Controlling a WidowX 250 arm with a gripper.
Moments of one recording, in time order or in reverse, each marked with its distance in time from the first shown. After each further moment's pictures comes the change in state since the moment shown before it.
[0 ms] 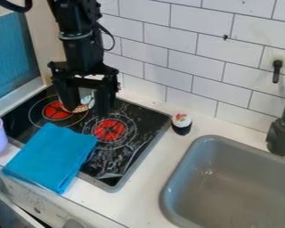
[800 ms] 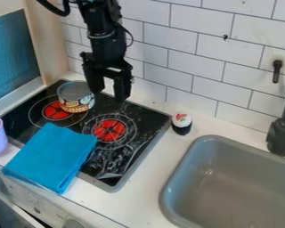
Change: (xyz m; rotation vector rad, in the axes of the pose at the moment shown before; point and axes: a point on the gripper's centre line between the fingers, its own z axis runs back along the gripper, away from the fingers) arm 0.079 0.010 -0.025 0.027 -0.075 -0.267
